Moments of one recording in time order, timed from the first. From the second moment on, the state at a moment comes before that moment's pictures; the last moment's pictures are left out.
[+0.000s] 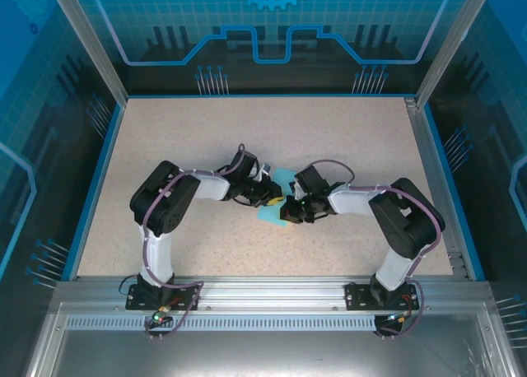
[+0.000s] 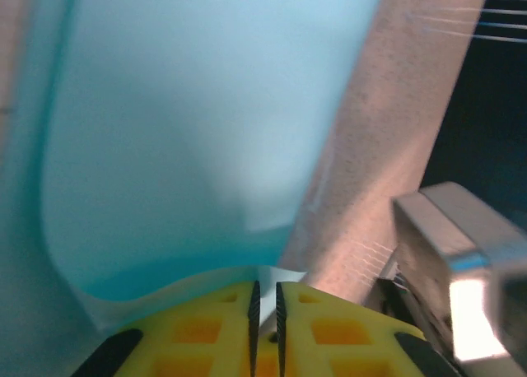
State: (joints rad) left arm -0.50 2.00 1.00 0.14 0.72 -1.00; right arm 0.59 1.73 0.79 -0.17 -0.46 0.76
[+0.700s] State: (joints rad) left arm -0.44 2.04 1.10 -0.03 0.72 -0.89; right arm 0.59 1.73 0.80 -0.19 -0.45 0.71
